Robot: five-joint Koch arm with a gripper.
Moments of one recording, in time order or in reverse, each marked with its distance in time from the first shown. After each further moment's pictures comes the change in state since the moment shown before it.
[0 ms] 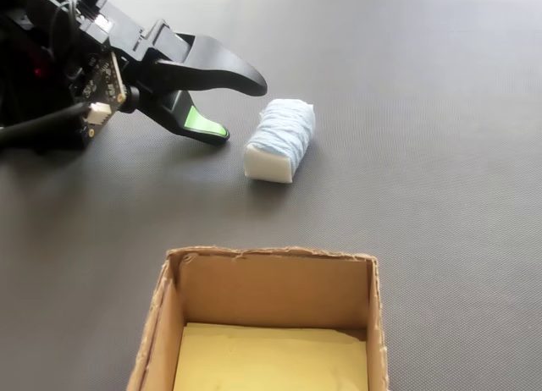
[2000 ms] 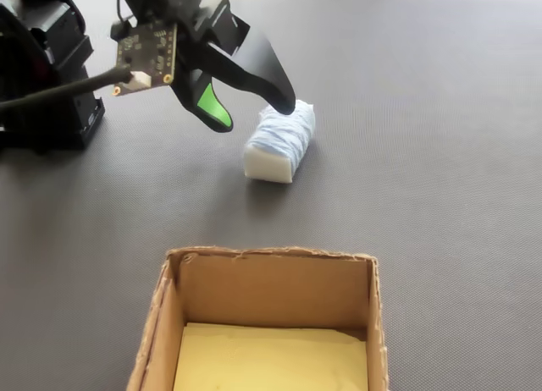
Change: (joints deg) arm 4.8 -21.4 -39.4 41.8 -4.8
